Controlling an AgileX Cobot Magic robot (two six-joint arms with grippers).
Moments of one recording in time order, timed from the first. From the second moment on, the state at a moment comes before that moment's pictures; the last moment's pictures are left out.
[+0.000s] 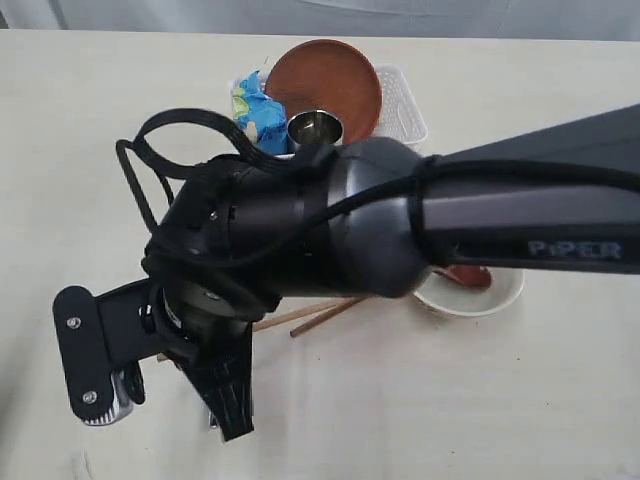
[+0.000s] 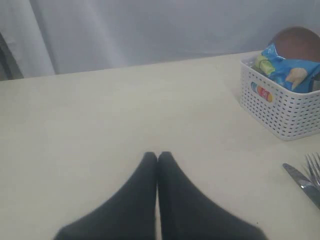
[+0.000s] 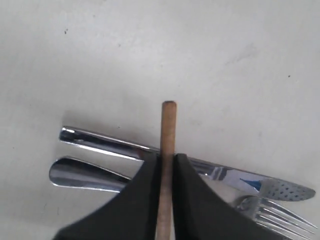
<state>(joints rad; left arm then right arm) -0.15 0.00 0.00 0.04 0.33 0.01 1.21 1.91 -1.23 -0.12 0.66 -0.72</state>
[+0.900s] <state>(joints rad) -0.15 0.00 0.00 0.04 0.33 0.01 1.04 1.73 -1.05 -0.43 0.92 -0.78</state>
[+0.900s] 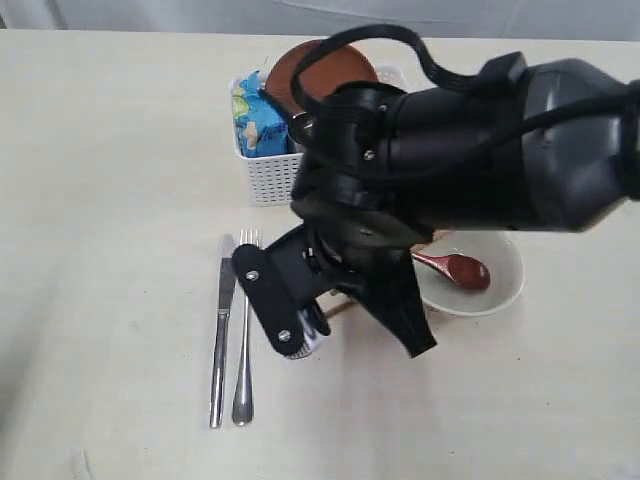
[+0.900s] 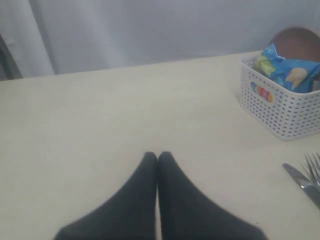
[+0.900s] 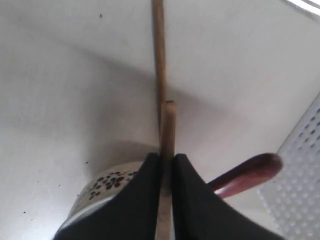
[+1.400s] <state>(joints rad) -0.15 0.00 0.00 0.04 0.33 0.01 0.99 1.71 -0.97 -0.34 0.73 -0.81</state>
